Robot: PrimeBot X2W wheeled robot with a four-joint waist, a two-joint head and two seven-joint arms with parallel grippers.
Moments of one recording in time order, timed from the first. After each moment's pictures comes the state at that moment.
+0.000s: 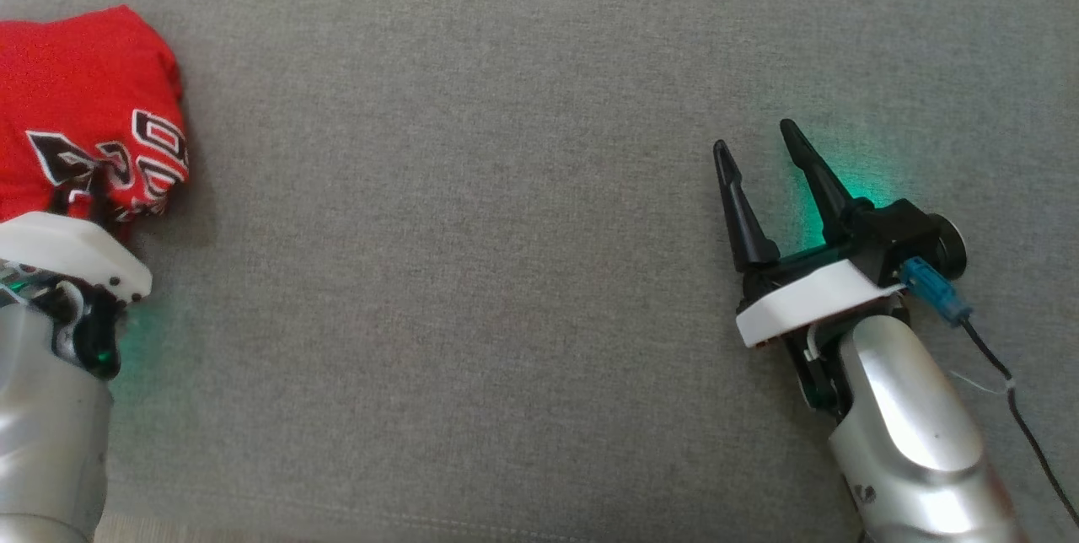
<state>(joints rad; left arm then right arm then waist) -0.72 0.35 -0.10 1.03 -0.61 -0.13 0.06 -0.39 -0.06 0.22 0.44 0.10 0.13 -0.26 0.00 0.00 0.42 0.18</state>
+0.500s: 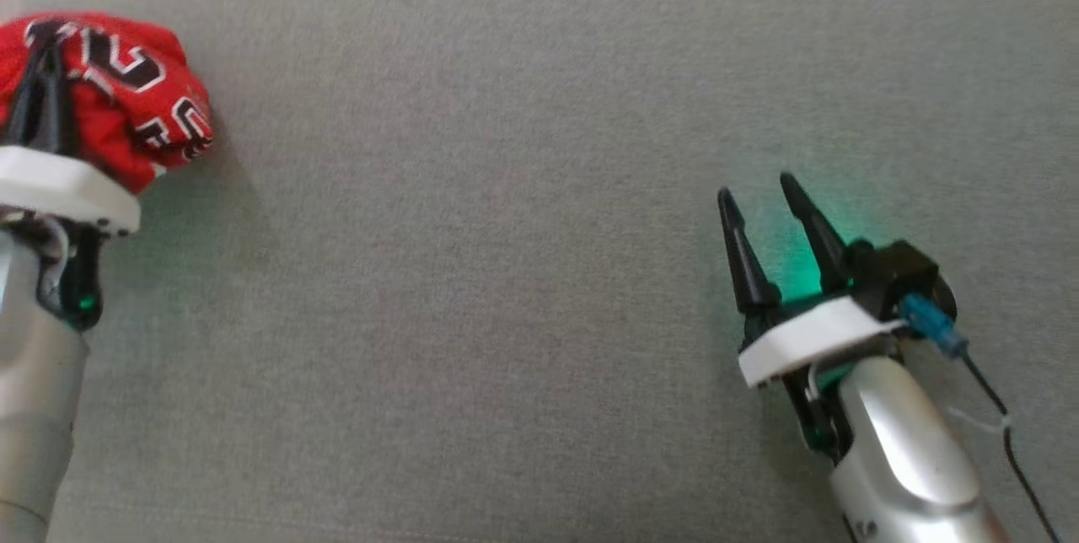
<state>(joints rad) -0.76 0.45 -0.31 0.82 -0.66 -0.13 -0.15 -0.34 -0.06 0.23 0.48 0.18 0.13 -0.26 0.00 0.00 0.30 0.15</state>
